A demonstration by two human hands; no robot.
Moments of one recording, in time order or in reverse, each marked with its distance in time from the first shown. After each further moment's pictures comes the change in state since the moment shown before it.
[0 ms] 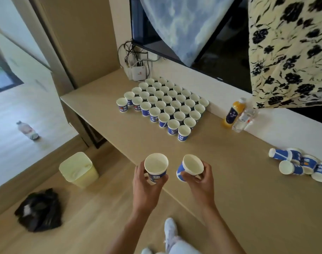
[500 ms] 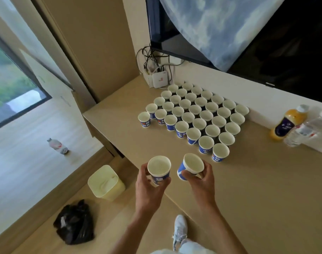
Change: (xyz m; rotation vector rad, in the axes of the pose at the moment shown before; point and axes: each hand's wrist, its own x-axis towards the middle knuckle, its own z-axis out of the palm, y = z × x) left_hand 0.169 -0.033 -0.040 0.198 0.031 -0.065; right_hand 0.124 0.023 0.152 0.089 -0.018 0.116
